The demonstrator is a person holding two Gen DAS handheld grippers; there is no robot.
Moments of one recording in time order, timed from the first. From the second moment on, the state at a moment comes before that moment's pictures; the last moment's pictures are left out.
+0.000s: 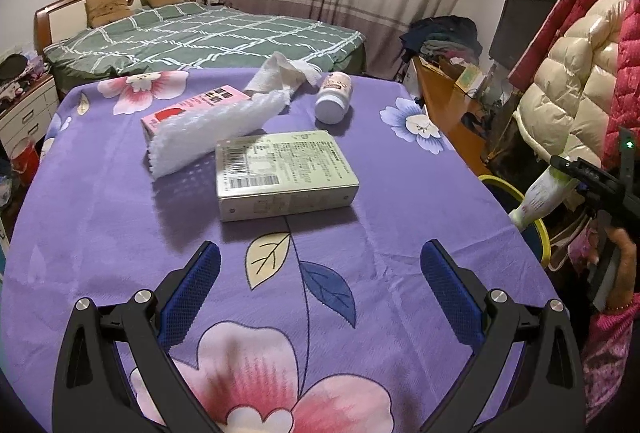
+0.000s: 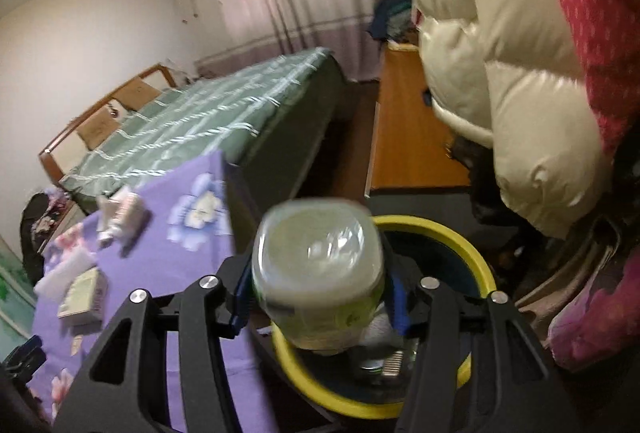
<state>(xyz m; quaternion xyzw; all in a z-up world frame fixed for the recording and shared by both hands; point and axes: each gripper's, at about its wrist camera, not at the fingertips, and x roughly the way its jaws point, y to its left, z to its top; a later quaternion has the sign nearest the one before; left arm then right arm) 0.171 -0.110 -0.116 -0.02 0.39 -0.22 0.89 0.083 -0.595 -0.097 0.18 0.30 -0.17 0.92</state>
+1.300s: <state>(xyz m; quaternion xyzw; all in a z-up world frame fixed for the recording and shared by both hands) 0.208 -0.203 -0.142 0.06 0.43 -0.37 0.82 0.102 -0.592 -0.121 0.20 0.31 -0.16 0.92</state>
